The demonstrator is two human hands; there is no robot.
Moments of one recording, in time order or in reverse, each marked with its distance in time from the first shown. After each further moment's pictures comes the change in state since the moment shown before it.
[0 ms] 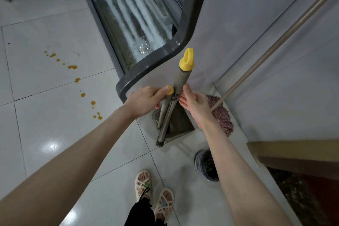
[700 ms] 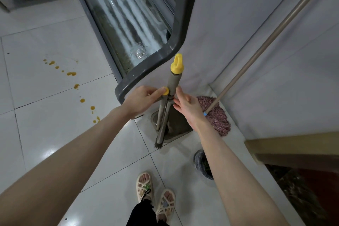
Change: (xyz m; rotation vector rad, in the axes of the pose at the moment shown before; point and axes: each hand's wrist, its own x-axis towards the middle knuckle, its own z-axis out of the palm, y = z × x) left_hand -0.007 0.002 -0.008 -0.123 0.038 0.004; right_hand -0.026 -0.019 0.017 0.152 0.069 0.117
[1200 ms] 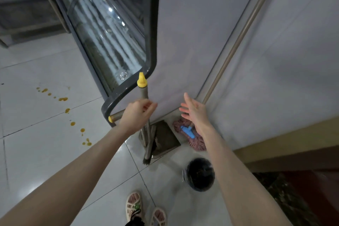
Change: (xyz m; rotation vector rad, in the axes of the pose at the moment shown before) left_hand -0.053 0.079 0.029 0.094 0.211 0.138; right_hand -0.073 -0.049 -0.080 -0.011 0.274 -0.057
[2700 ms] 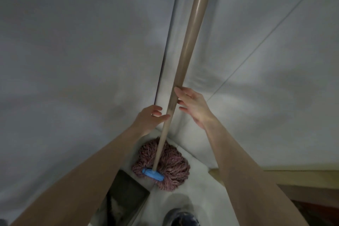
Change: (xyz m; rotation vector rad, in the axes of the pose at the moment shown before) left_hand 0.442 0.136 0.275 -0.359 -0.570 -0.085; right_hand 0.366 -0.114 -0.226 0.025 0.186 -0.037
